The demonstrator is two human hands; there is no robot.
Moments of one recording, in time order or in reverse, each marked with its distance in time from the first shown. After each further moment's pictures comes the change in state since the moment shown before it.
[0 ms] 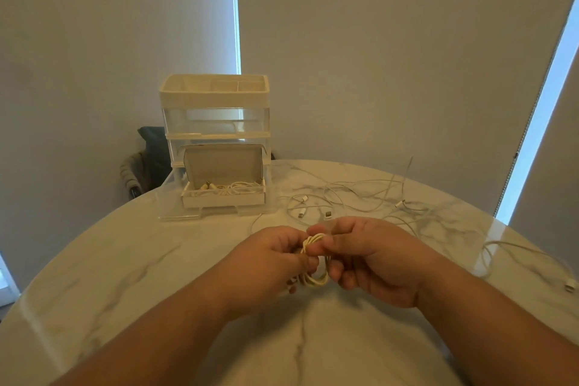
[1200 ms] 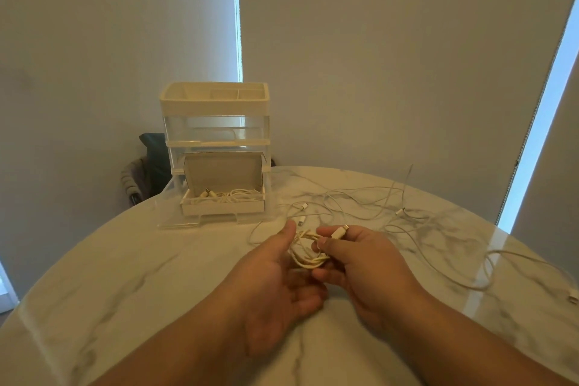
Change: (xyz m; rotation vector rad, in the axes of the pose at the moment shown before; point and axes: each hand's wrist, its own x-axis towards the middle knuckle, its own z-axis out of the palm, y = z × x) left_hand -0.005 0.016 0.025 -0.840 0.137 -0.413; right_hand 0.016 0.022 0.019 0.146 0.412 -0.182
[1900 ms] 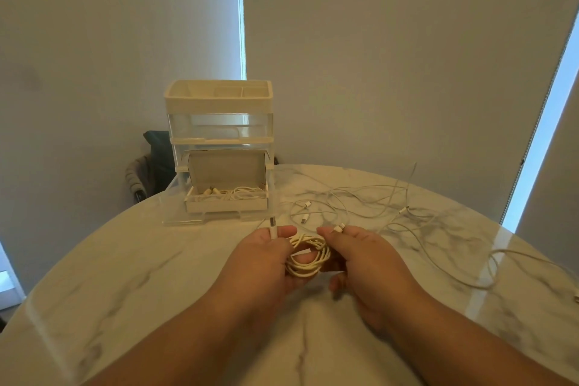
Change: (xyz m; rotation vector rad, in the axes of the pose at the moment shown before) left_hand 0.010 0.003 -0.006 0.158 0.214 0.359; right_hand 0.004 0.010 -0.001 -0.237 0.019 -0.013
